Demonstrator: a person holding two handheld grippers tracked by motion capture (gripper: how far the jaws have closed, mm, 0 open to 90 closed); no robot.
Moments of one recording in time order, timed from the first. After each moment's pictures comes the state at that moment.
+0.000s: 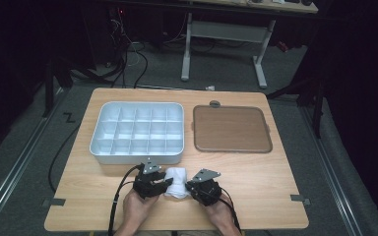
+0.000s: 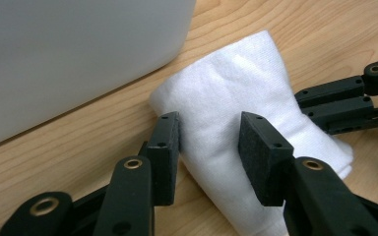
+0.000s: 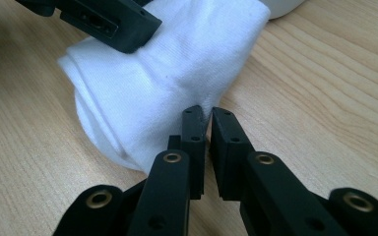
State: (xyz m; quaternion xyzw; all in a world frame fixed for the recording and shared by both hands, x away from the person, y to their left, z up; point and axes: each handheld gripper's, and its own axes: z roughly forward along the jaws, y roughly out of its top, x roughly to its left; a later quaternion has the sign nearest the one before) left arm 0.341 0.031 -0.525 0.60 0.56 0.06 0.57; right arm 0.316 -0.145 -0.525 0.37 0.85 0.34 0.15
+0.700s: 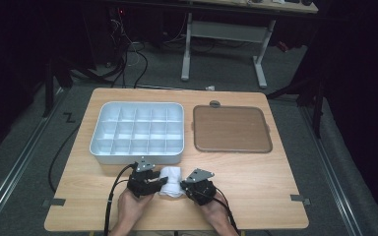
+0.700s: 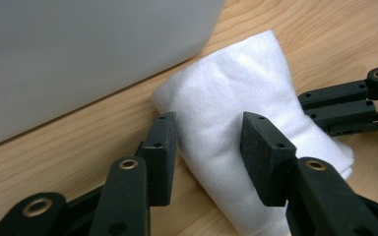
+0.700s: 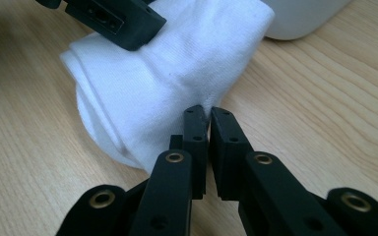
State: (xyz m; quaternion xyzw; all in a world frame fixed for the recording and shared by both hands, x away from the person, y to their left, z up) left arm 0.347 0.053 -0.525 0.59 0.57 0.06 0.56; right arm 0.319 -0.129 -0.528 0.35 0.86 0.35 0.15
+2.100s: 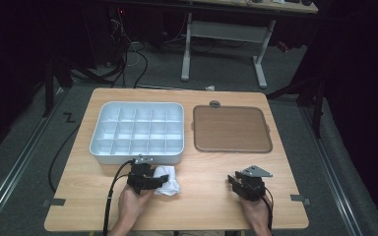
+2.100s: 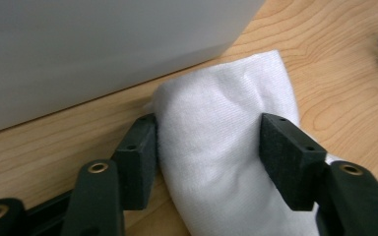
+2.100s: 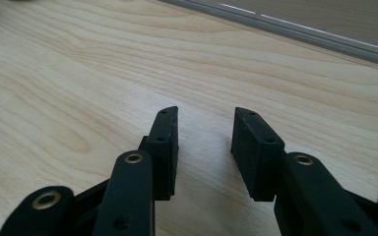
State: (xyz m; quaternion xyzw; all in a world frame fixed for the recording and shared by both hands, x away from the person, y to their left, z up) left arm 0.364 0.051 -0.525 0.57 0.62 0.03 0.54; right arm 0.315 -0.275 -0.531 0.51 0.76 0.34 0.23
